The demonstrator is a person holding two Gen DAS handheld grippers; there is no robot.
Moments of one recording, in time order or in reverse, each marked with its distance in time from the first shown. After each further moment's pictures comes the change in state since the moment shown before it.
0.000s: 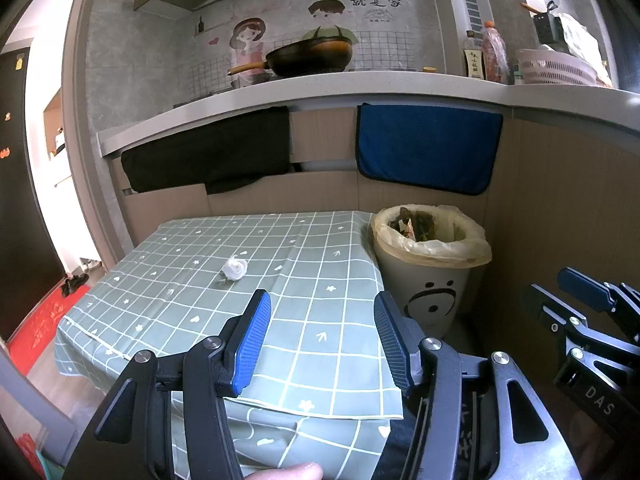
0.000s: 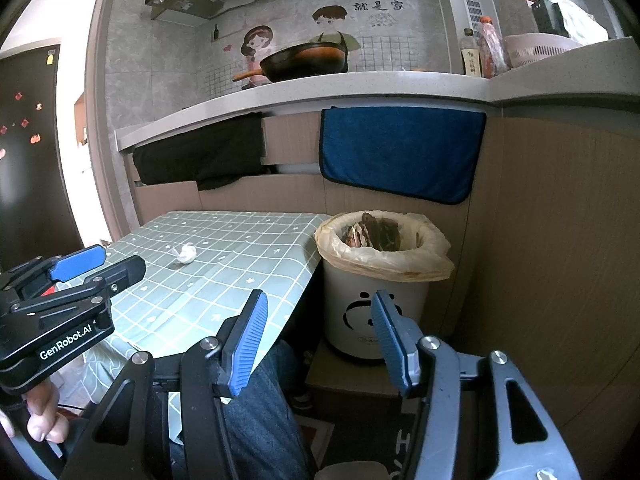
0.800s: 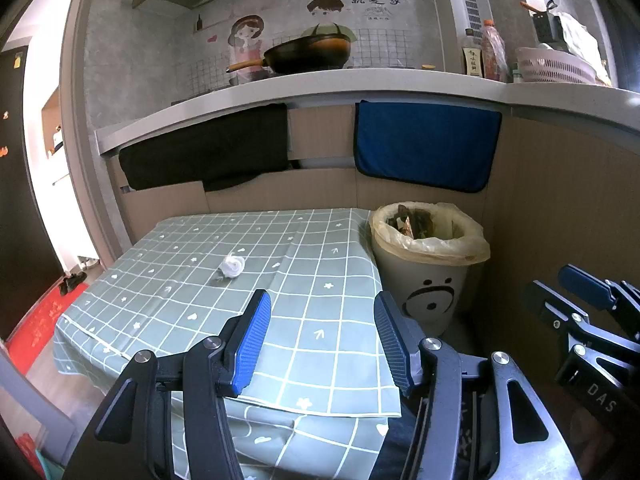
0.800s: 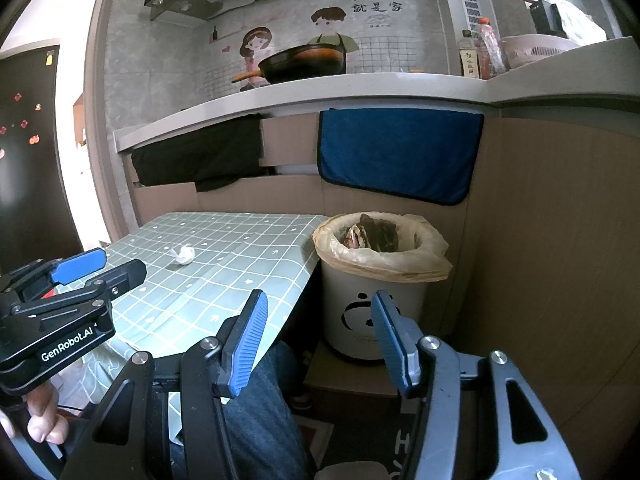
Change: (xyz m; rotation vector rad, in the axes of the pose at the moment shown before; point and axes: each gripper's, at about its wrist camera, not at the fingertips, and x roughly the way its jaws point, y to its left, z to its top) left arm 0.001 0.004 -0.006 0.010 0.008 -0.019; right arm -0.002 0.000 -0.001 0.004 -0.003 -0.007
